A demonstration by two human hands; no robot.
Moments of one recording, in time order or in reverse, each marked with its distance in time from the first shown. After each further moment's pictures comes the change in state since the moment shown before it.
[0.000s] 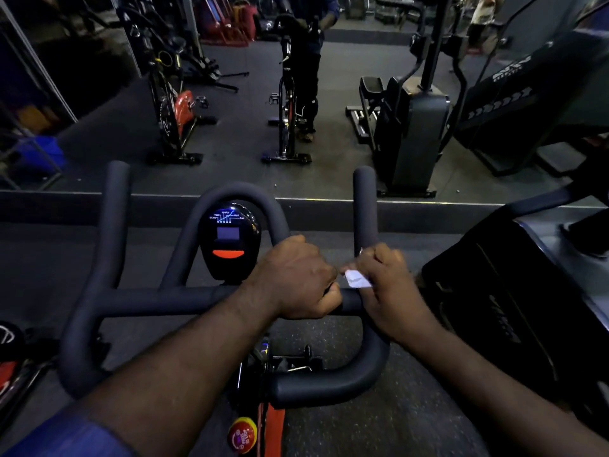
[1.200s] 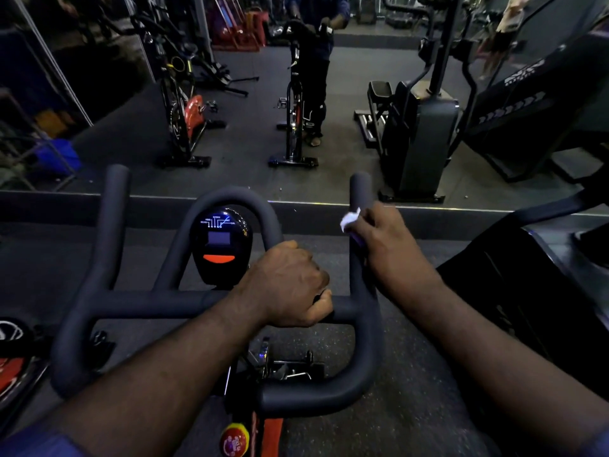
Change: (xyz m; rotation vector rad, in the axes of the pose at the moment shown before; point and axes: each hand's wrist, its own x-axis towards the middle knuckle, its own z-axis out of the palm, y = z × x) left_hand -0.001 0.002 -0.003 0.002 0.021 0.001; right_hand 0.062 0.027 -0.021 -0.267 0.091 -0.100
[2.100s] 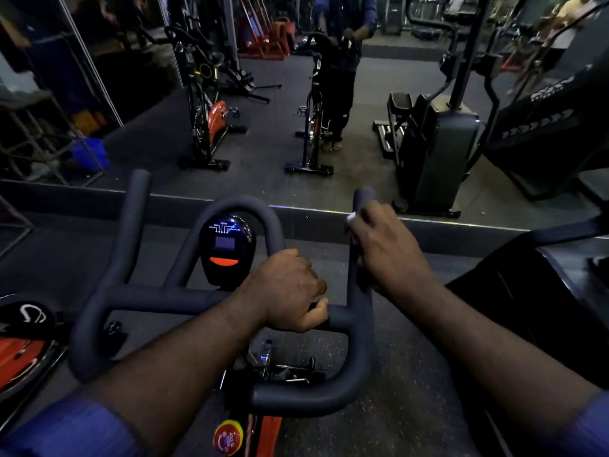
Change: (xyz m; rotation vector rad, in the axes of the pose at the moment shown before) left_hand 0.001 -0.002 0.004 -0.003 -0.057 -0.011; right_hand 0.024 -0.004 -0.029 -0.085 -0.087 -0.121
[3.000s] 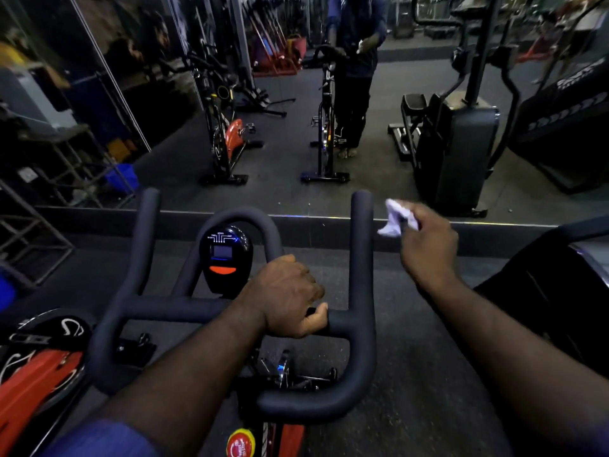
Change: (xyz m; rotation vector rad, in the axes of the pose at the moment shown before) left_hand 0.000 0.005 -0.003 0.016 -0.044 -0.070; right_hand -0.011 0.041 0.015 0.673 0.346 0.693
